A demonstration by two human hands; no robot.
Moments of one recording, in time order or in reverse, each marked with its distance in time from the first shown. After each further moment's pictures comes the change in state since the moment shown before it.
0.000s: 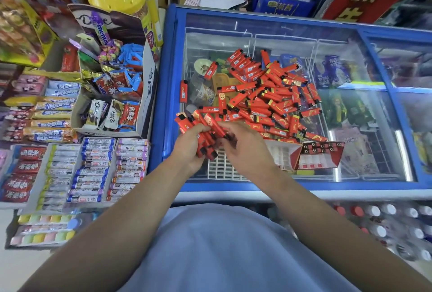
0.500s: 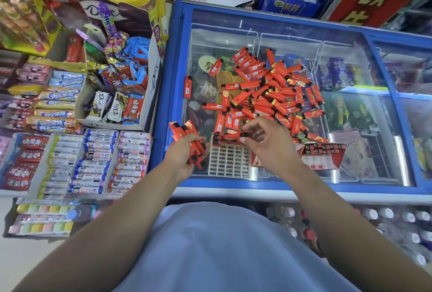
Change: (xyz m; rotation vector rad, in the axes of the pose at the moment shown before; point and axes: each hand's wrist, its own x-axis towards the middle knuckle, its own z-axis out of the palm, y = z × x) left_hand 0.001 -0.014 -0.036 -0.103 0.131 -0.086; right_hand -0.008 0.027 -0.033 0.125 0.025 0.108
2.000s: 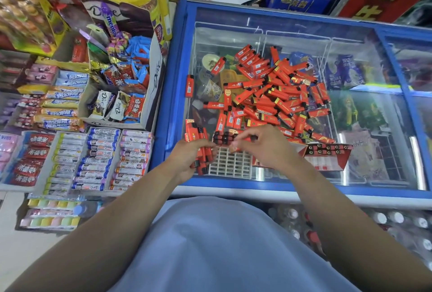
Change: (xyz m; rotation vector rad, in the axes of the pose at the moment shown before) left_hand -0.014 -0.005 0.010 0.339 -0.074 0.024; right_hand 0.013 0.012 -0.001 0.021 -0.288 0.125
